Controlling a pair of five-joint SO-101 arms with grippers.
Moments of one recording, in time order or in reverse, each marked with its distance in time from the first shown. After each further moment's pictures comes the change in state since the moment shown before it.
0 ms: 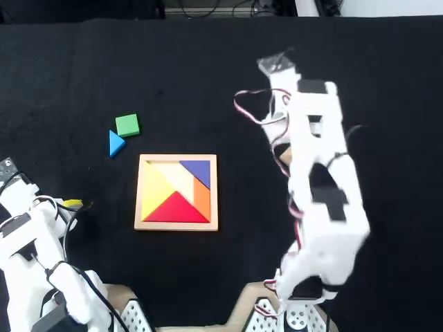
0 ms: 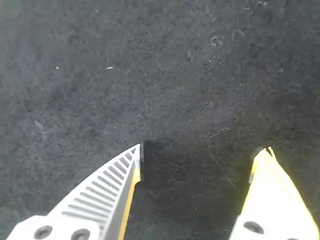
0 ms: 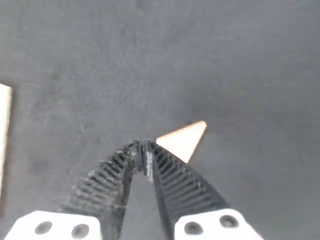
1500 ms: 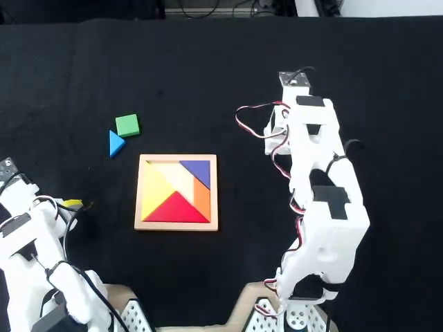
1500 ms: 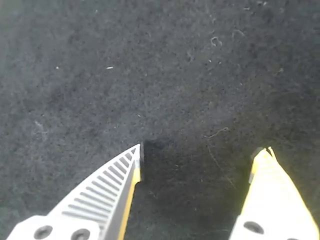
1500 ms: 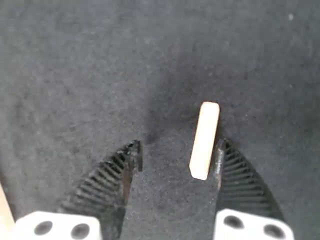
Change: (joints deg) left arm 0.0 0.0 0.0 0.0 0.0; right arm 1.1 5.9 9.3 -8.8 -17.9
